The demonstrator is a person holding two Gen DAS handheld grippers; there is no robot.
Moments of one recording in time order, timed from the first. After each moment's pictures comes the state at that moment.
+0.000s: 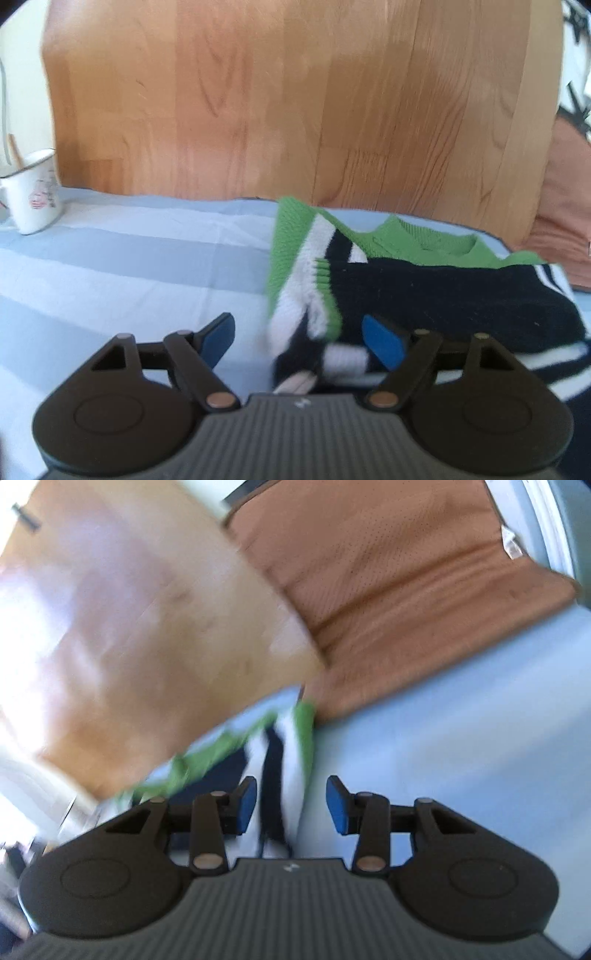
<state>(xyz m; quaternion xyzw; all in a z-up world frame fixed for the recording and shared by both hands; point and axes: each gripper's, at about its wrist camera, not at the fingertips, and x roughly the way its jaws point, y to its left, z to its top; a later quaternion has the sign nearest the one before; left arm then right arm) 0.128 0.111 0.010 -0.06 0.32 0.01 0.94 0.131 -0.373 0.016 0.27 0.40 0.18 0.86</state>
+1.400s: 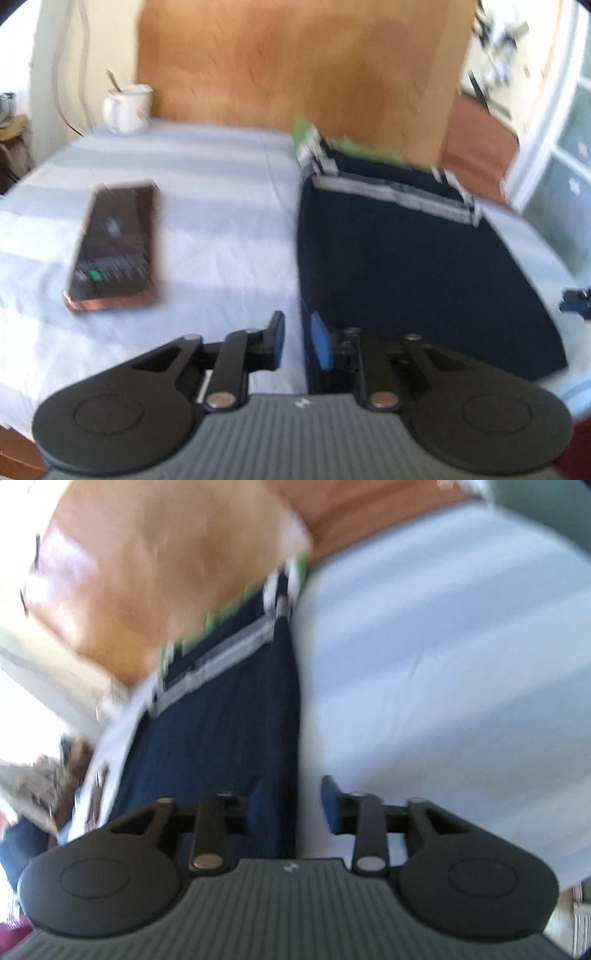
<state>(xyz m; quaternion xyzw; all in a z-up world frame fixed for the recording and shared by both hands) -0.160 0.170 0.022 -0.10 0.33 -0.05 0.94 -0.062 -0.414 0.043 0.26 0.42 0.19 0.85</state>
